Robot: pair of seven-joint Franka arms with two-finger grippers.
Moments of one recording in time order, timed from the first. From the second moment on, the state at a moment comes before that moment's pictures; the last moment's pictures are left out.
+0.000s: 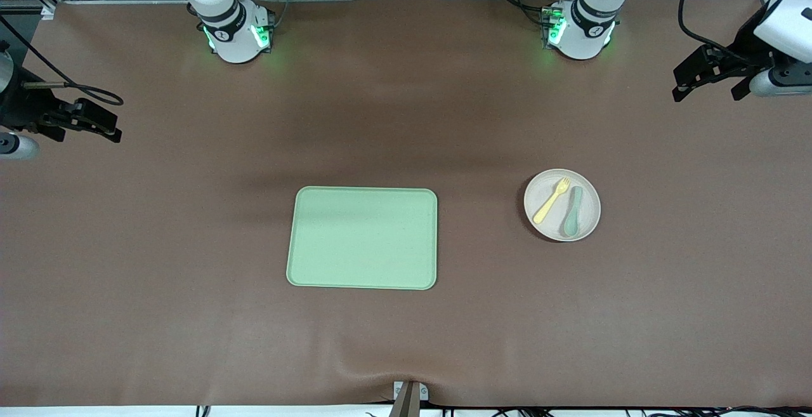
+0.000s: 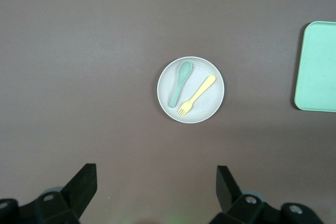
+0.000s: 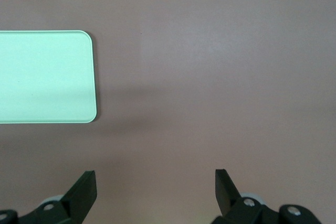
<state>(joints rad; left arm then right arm) -0.08 -0.14 -0.04 -1.66 -0.01 1.55 -0.15 -0.04 0.06 0.08 -1.48 0.00 1.49 0.07</state>
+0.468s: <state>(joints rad) -0.08 -0.09 -0.04 -1.62 -0.01 1.55 -0.14 -0.04 0.06 0.08 -1.48 0.00 1.49 0.07</state>
